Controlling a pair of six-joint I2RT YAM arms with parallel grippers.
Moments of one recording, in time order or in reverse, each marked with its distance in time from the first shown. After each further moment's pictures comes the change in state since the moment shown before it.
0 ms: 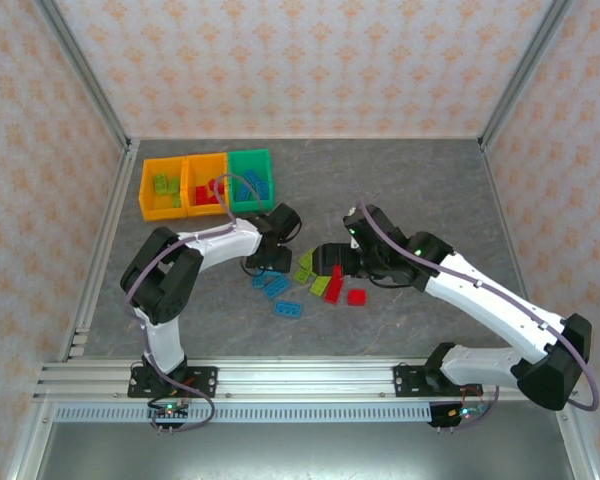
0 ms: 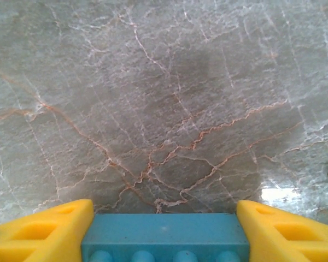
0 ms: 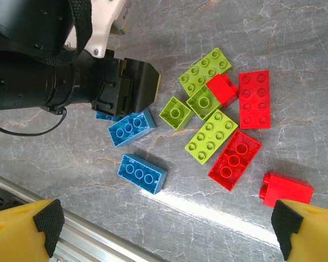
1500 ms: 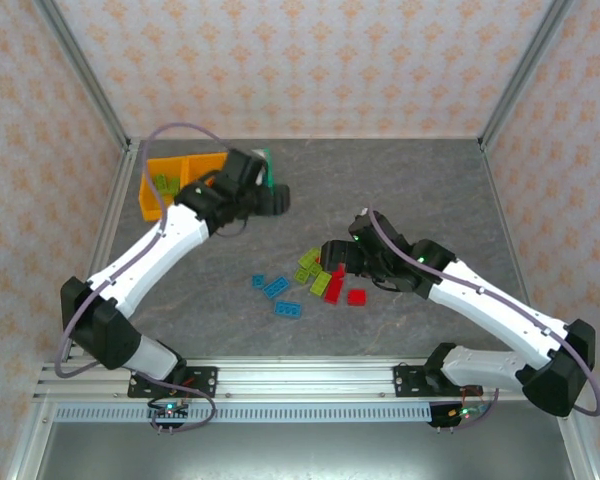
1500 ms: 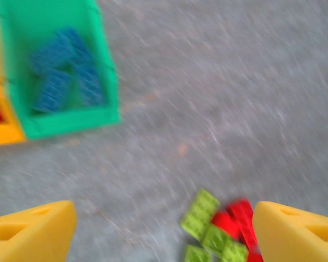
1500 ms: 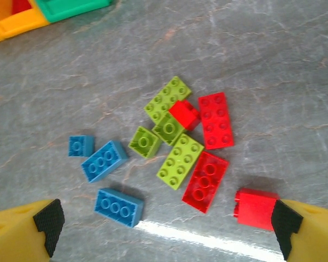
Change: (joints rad) left arm 0.048 -0.367 0.212 -0.041 0.027 0.089; right arm -0.003 -0.042 -0.090 0.064 0.171 0.085
